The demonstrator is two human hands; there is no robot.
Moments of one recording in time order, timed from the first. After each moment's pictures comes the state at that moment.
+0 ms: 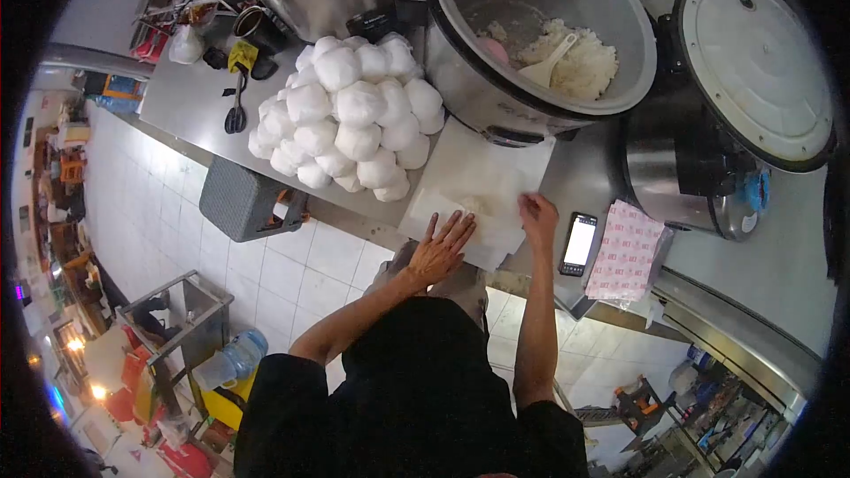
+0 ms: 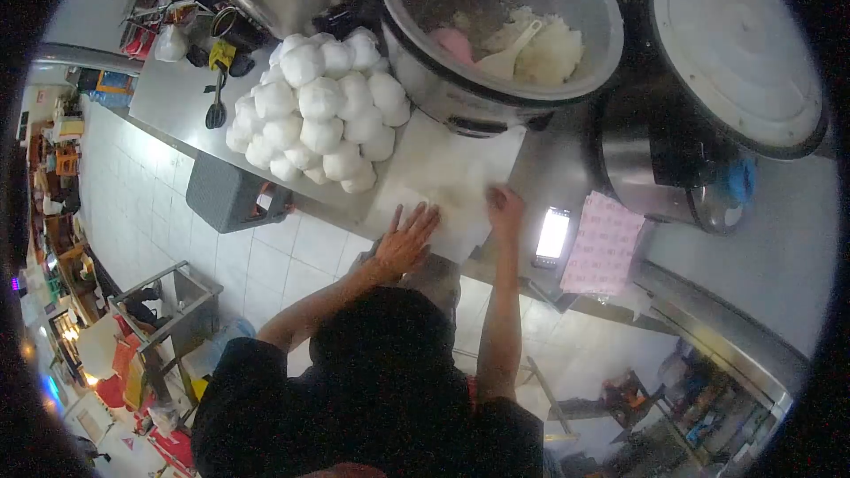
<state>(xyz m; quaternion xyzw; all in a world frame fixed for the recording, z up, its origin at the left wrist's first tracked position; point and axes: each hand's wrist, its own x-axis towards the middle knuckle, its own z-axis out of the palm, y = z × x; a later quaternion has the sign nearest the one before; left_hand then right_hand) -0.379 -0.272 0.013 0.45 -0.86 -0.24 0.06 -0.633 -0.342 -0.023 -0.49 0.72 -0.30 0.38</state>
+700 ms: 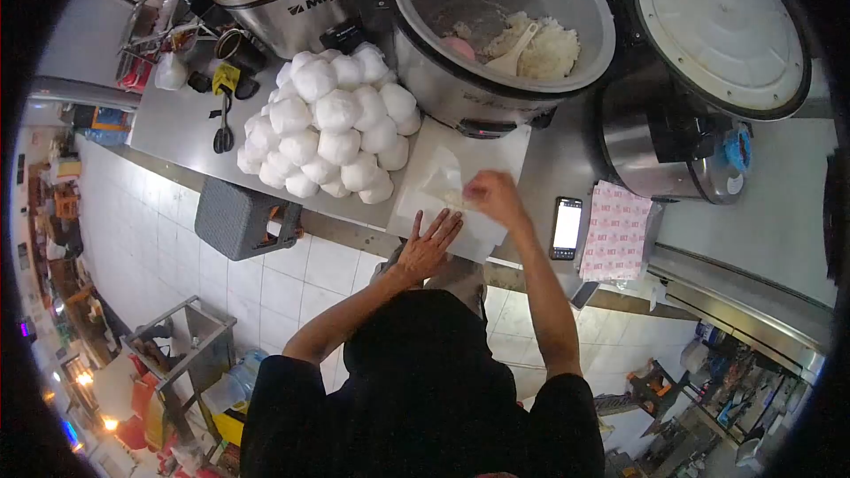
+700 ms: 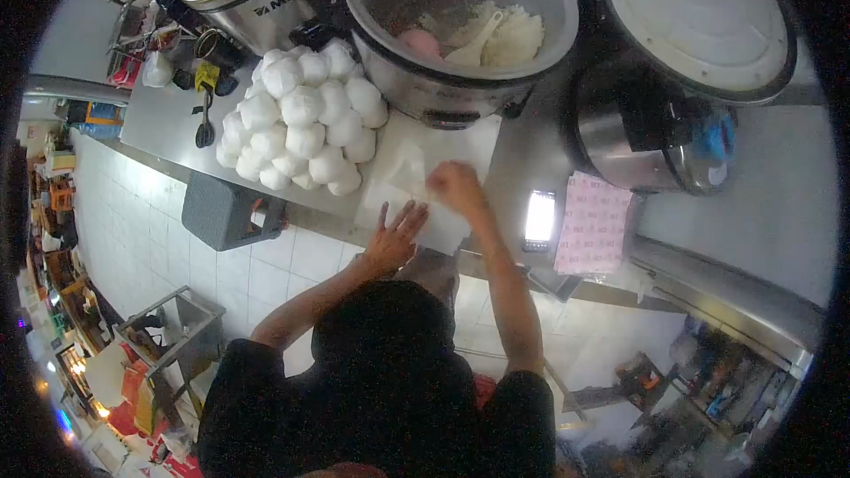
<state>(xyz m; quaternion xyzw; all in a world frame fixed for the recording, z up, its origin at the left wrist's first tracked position) -0.376 -0.270 0.019 0.42 -0.88 -0.21 0.04 -0.581 -0.379 0.044 -0.75 0.54 -0.20 0.34</state>
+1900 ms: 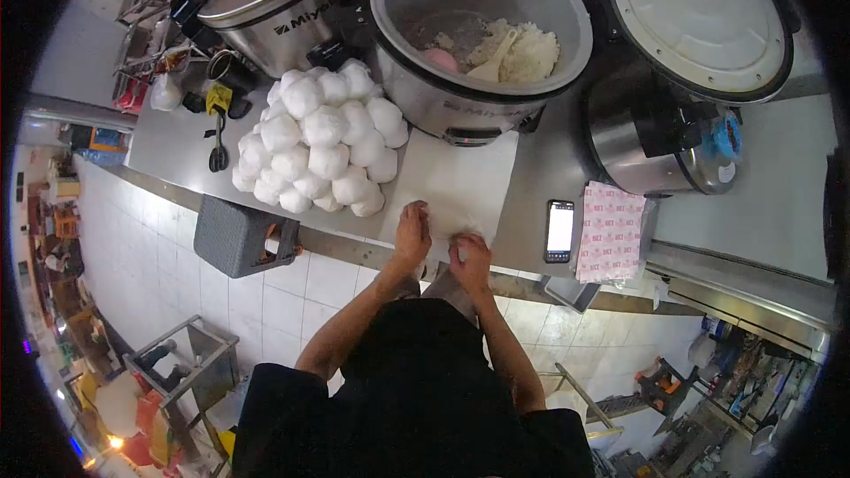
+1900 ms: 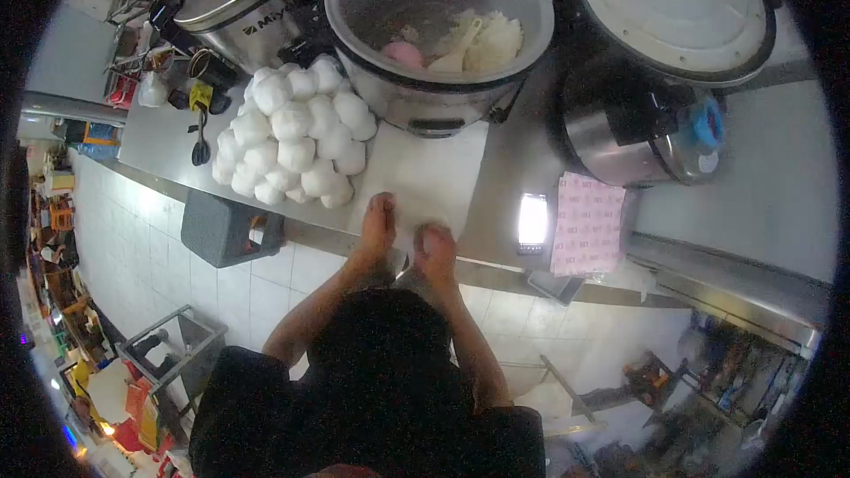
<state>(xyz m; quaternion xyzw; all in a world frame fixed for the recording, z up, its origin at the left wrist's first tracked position) -0.383 -0.307 -0.031 0.58 -0.64 -0.37 0.36 -0.538 -0.251 -0.001 -0.65 0.64 -0.36 0.18</state>
